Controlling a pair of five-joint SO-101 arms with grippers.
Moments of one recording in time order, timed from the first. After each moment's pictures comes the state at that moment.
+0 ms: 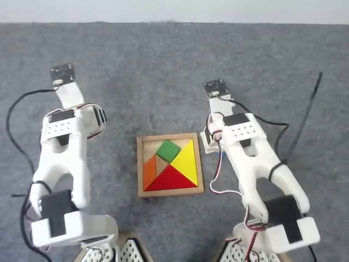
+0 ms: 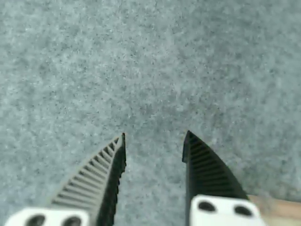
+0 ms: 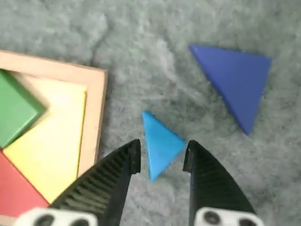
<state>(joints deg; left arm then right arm) -21.5 -1.9 35.4 44.7 7.7 -19.0 -5.1 34.7 54.9 0.1</state>
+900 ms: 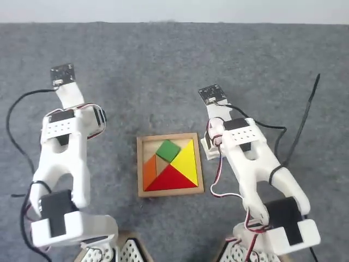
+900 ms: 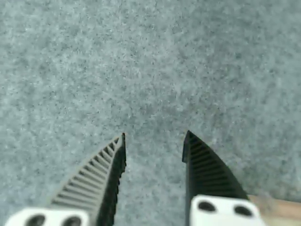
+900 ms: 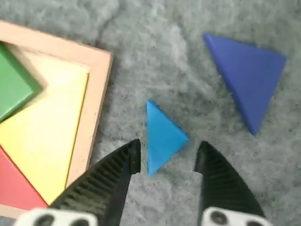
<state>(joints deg) -21.5 -1.9 35.4 44.7 7.7 -19.0 -5.5 38.6 53.0 5.0</state>
